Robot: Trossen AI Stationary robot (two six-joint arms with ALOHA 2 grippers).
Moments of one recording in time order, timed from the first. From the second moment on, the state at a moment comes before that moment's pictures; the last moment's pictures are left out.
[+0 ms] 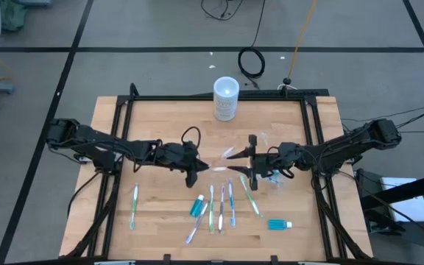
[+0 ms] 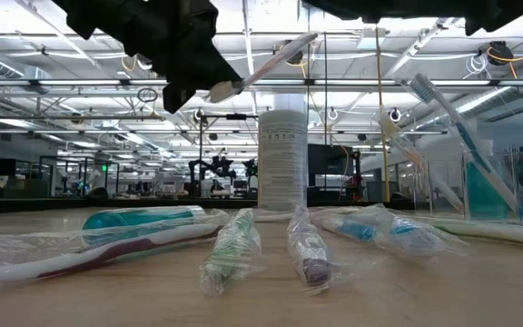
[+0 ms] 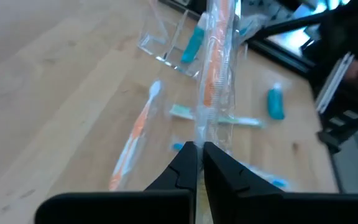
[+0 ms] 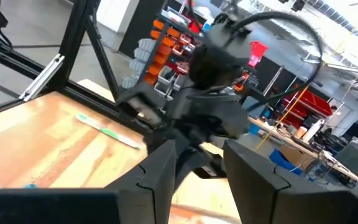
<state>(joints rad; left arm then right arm) -0.10 1.41 0.80 0.13 -0.06 -0.50 0.18 1.29 0.63 0.70 0.13 -0.49</state>
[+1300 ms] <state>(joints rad) 0.00 1.42 0.79 0.20 0.18 -0.80 0.15 1.72 0.74 0.89 0.24 -1.31</state>
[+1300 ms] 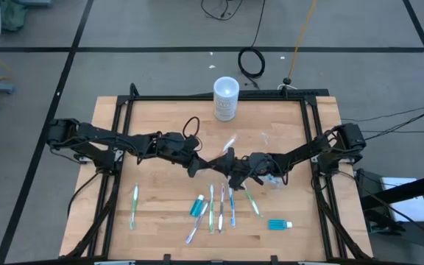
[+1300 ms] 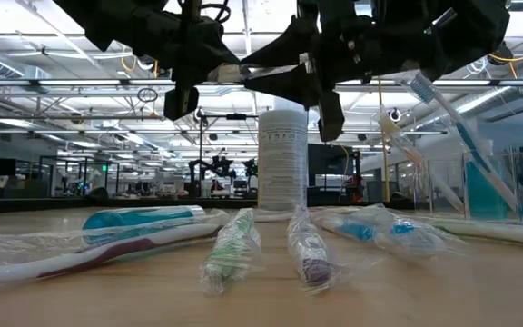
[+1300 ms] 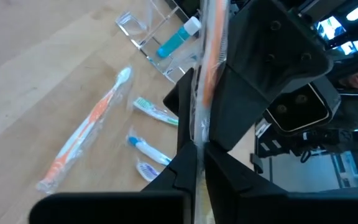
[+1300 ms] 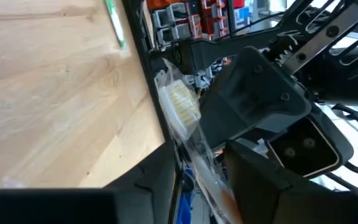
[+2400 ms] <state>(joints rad) 0.11 1.41 0.80 0.26 0.18 -0.63 0.27 1.67 0.74 1.07 0.34 -1.12</state>
